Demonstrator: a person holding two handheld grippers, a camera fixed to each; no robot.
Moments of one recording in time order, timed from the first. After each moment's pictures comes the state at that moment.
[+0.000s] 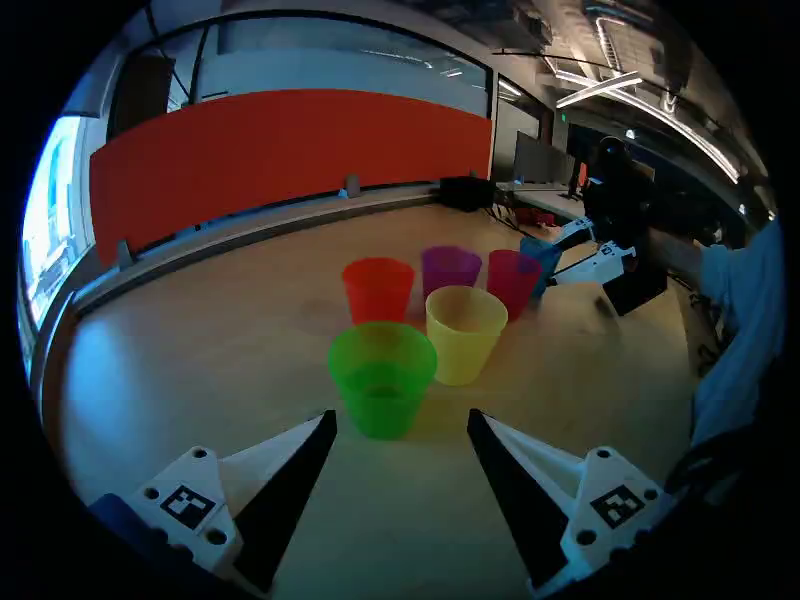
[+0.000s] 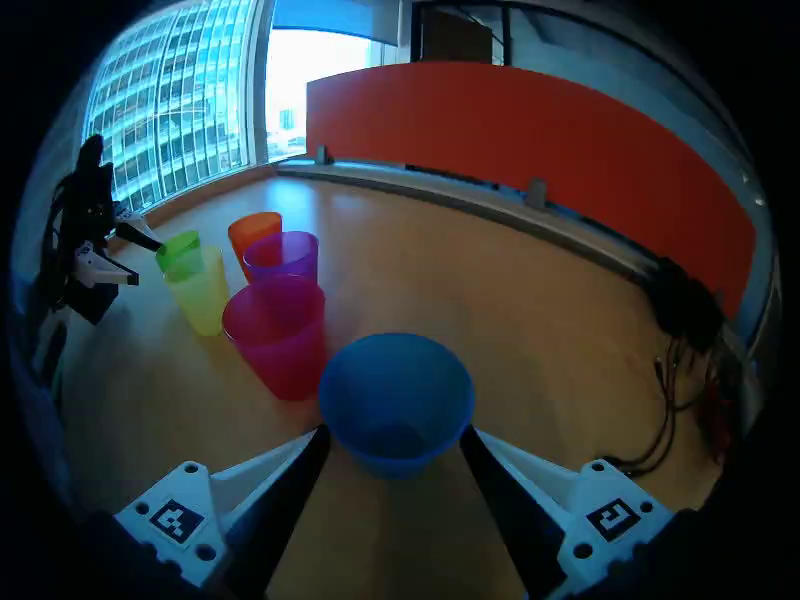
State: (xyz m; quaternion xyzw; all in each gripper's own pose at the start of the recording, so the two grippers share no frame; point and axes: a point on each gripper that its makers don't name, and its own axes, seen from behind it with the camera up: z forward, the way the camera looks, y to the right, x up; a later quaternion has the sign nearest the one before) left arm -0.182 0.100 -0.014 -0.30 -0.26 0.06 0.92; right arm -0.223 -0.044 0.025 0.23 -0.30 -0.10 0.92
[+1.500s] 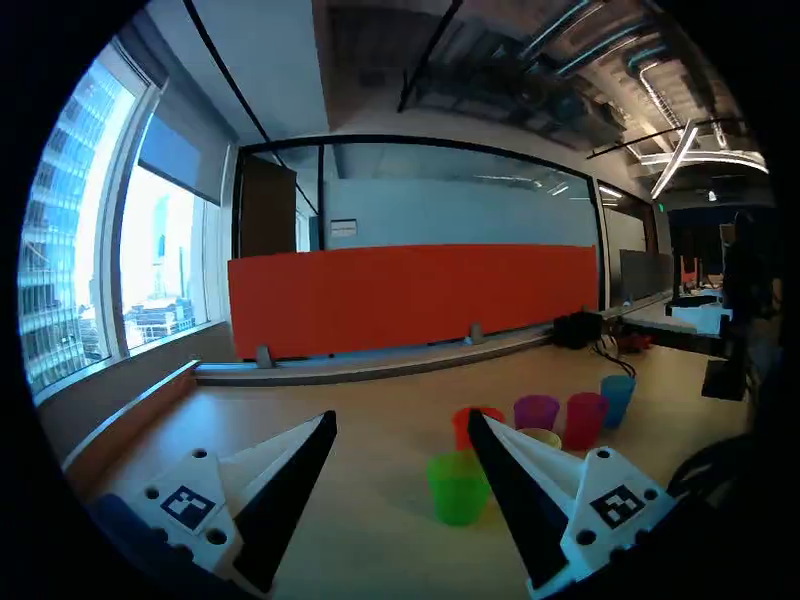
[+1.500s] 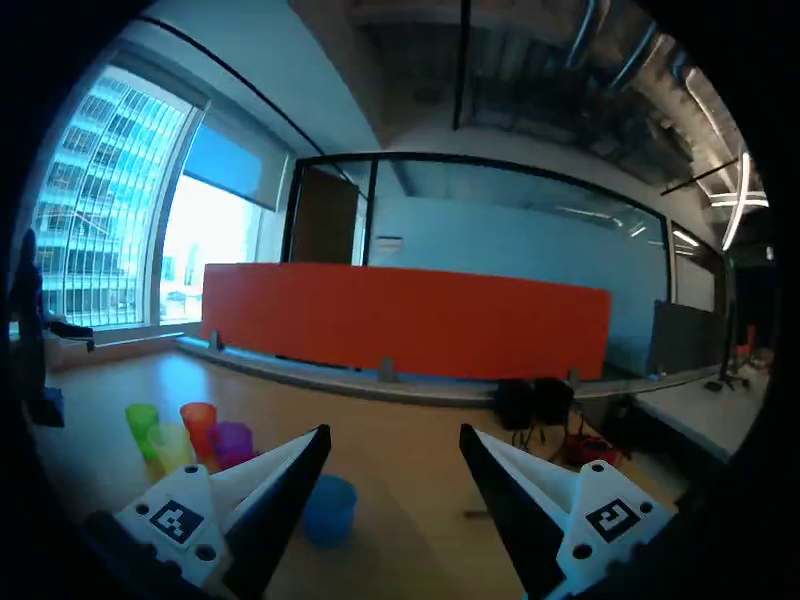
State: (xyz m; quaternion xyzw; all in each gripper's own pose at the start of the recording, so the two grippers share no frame) left arm -0.053 0.047 -0.037 -0.06 -0.01 0.03 1.00; right arm -0.043 0.014 -0.028 -0.01 0.02 -0.04 1.00
